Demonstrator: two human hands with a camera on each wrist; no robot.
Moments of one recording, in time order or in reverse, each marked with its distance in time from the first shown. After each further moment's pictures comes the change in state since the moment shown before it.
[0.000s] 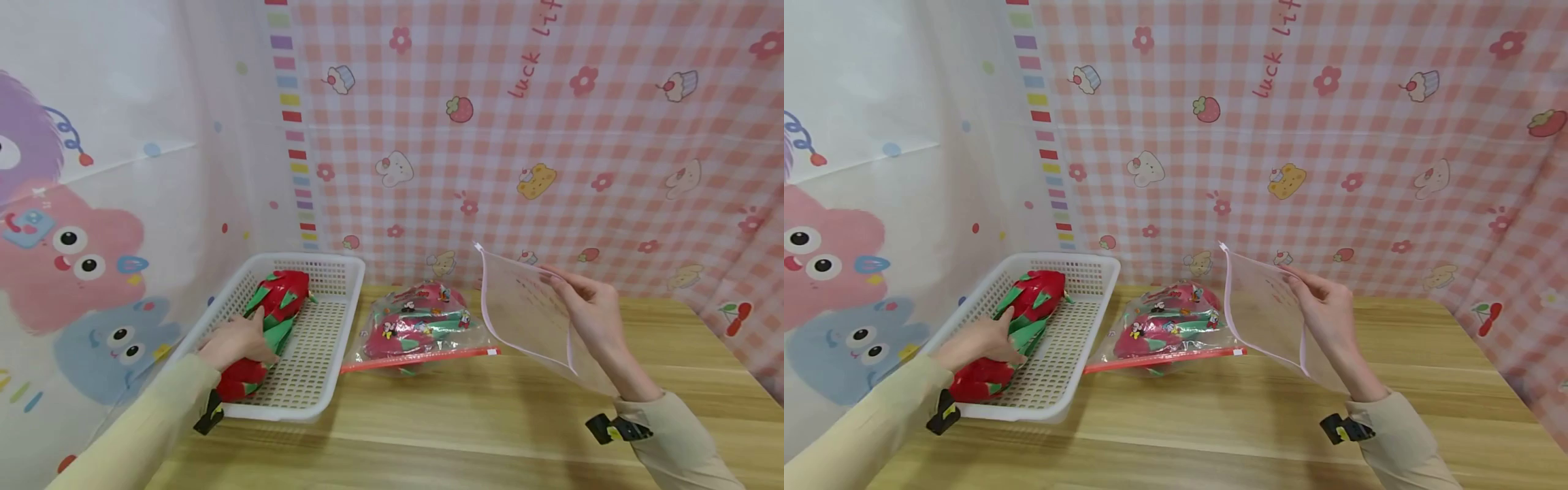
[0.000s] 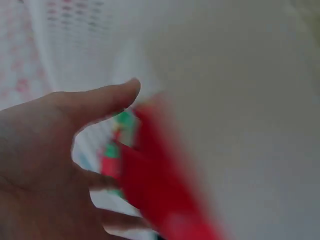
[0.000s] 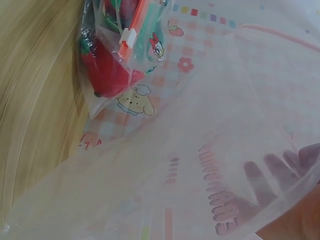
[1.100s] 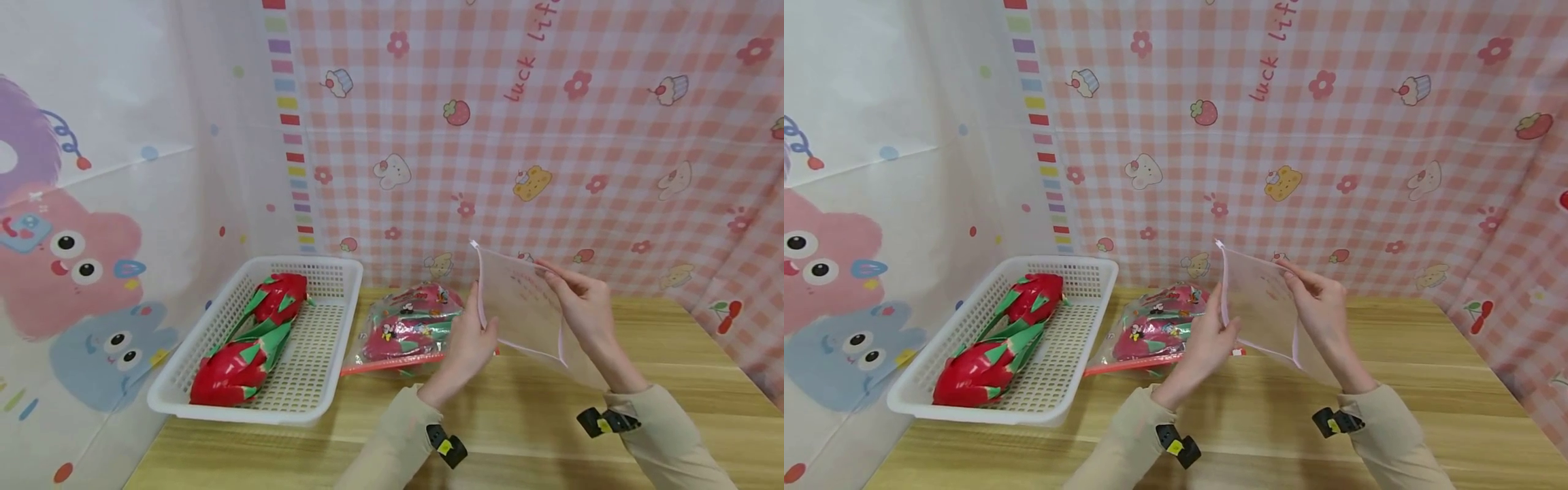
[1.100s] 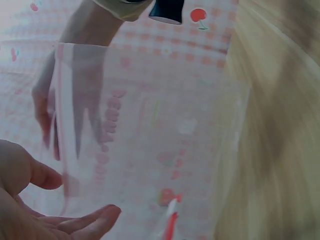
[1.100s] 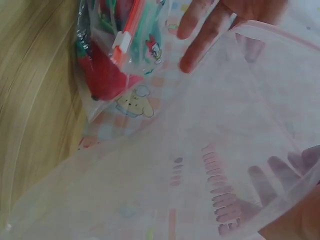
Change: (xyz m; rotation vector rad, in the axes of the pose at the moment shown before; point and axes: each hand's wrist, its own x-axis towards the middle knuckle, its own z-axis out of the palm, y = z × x) left_hand -0.038 0.298 0.053 -1.029 0.385 0.622; right_hand 0.005 -0.003 0.006 0.022 0.046 -0.004
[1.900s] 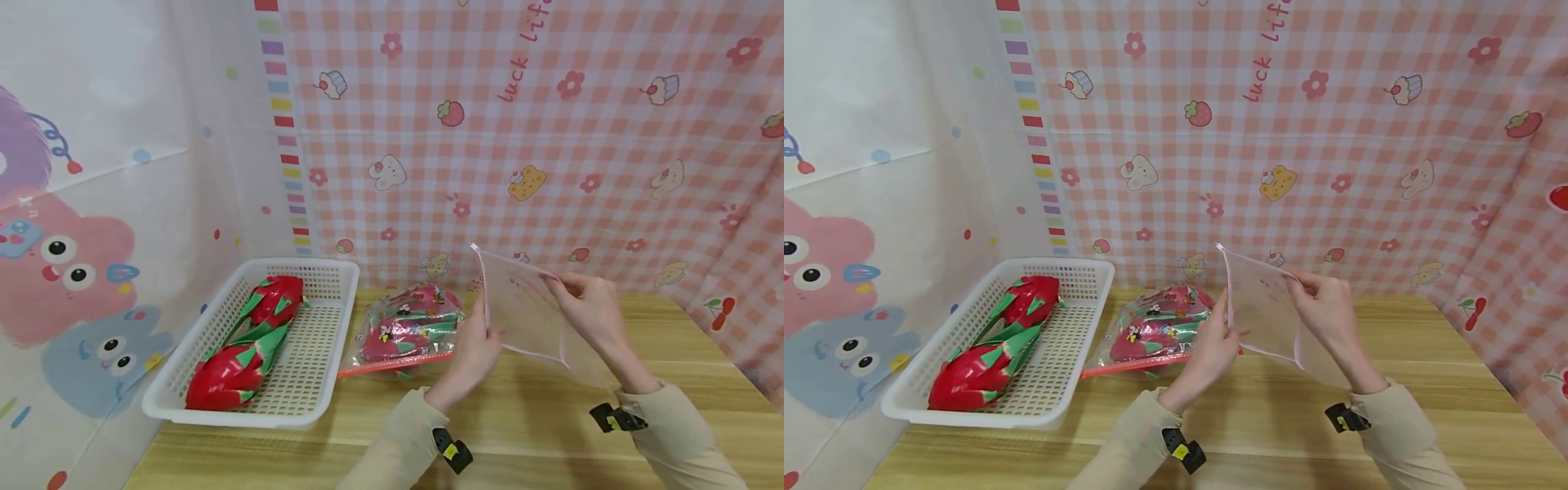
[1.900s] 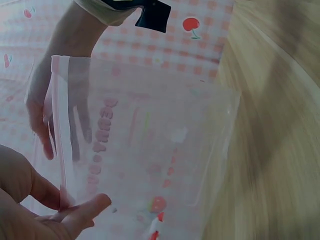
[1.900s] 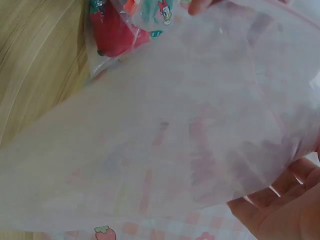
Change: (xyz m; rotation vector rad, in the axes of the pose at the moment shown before) left_hand -0.003 0.003 0.018 -0.063 0.001 -0.021; right_hand 0.002 -0.004 -0.014 -0.361 0.024 -0.085
